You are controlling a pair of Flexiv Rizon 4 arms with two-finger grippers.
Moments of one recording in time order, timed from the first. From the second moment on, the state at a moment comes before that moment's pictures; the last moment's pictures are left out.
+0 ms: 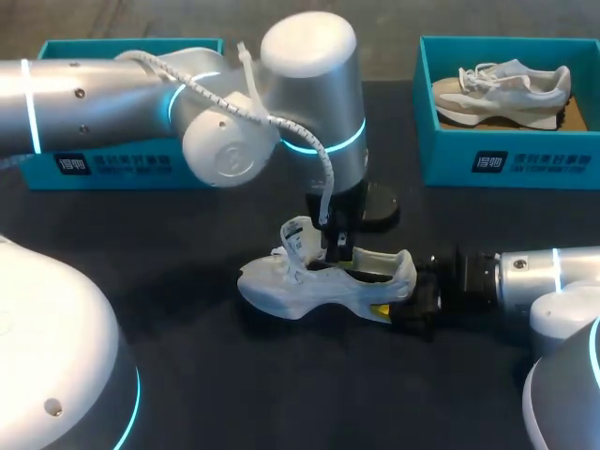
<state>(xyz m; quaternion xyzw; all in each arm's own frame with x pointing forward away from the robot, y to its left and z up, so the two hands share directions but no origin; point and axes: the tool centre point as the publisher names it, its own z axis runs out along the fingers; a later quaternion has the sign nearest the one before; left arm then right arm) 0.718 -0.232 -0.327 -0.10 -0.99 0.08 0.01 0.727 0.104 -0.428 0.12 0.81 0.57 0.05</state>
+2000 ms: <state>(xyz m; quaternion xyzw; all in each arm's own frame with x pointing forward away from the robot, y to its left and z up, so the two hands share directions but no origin) 0.717 -0.226 -0.388 -0.07 -0.99 0.08 0.05 0.727 0.104 -0.428 0.12 0.81 0.57 0.05</state>
